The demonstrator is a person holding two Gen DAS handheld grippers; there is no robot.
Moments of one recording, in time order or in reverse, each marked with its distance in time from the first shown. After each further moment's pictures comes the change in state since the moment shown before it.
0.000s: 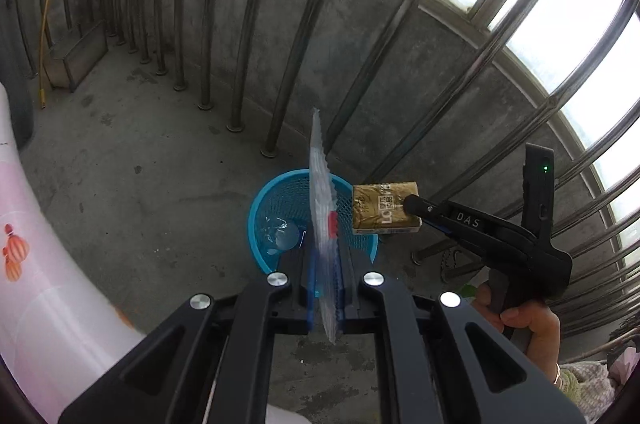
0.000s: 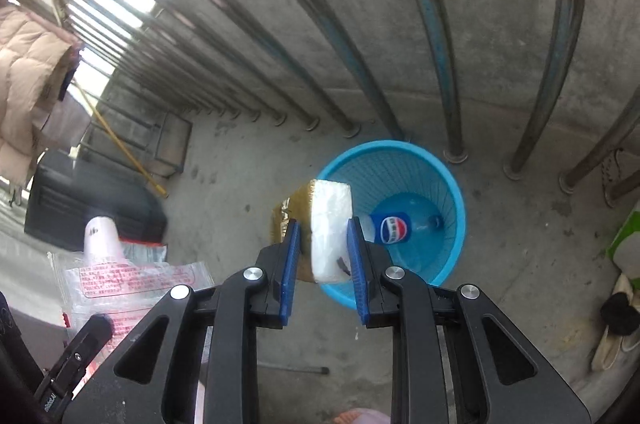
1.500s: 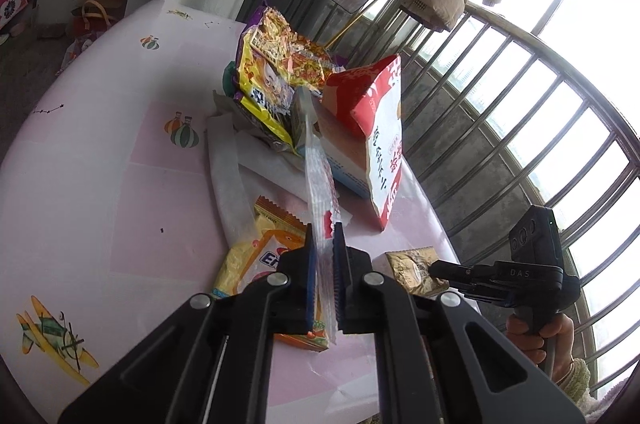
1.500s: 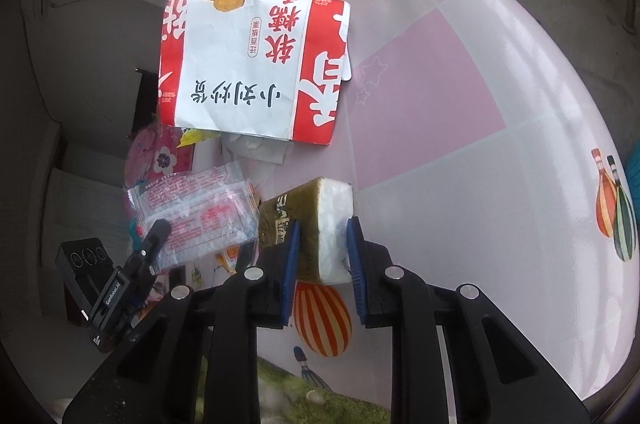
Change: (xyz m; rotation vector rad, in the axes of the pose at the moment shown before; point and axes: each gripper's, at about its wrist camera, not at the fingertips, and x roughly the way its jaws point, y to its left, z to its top) left arm -0.324 0.176 -0.360 -0.704 -0.570 0.337; right arm -0.030 0.254 -0.270 -0.724 0.745 0.551
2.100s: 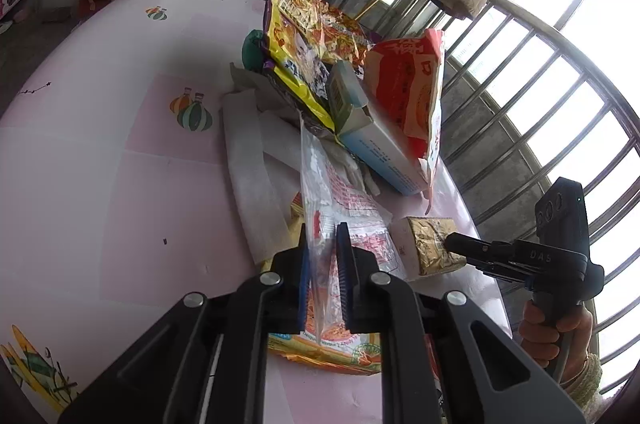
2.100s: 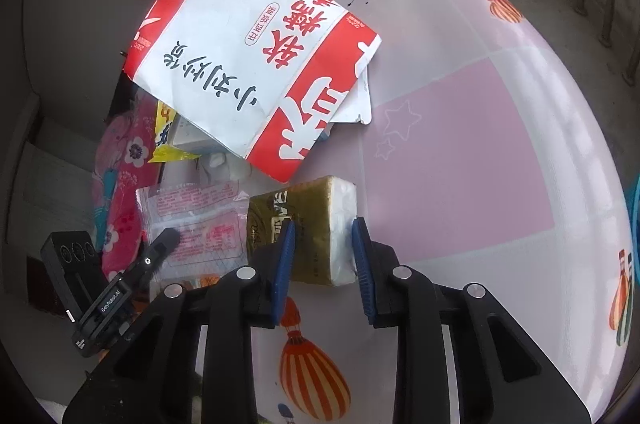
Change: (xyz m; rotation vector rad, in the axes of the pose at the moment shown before) left arm 0.046 0.028 0.005 -0.034 0.064 0.033; right arm 0.036 0.028 0.015 -0.105 -0.032 -0.121
